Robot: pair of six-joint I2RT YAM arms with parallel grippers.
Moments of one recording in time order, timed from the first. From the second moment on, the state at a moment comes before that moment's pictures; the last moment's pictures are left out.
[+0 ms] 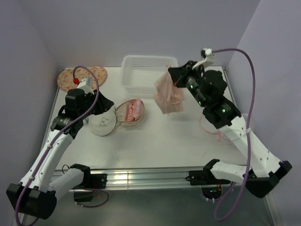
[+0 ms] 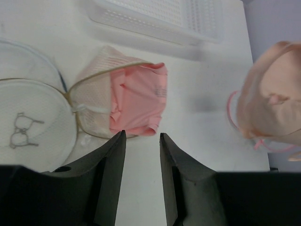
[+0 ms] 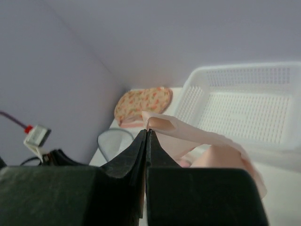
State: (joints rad) left arm -0.22 0.97 0.94 -0.41 0.21 -0.57; right arm 0.59 1.17 1.43 -0.21 0.18 0.50
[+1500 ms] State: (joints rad) left arm -0.91 1.72 1.07 -0.10 -0.02 -0.67; right arm 0.67 0.85 0.43 -0.38 0.28 0.94
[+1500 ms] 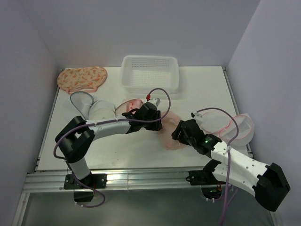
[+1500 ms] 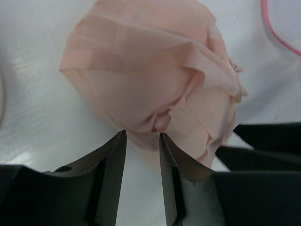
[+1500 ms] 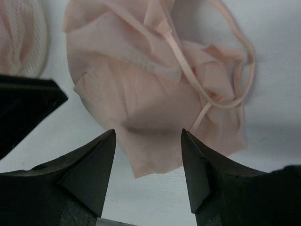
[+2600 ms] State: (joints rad) left arm -0.88 1.94 1.20 -0.10 -0.14 -0.72; right arm 0.78 0.92 0.51 -0.35 0.26 0.90
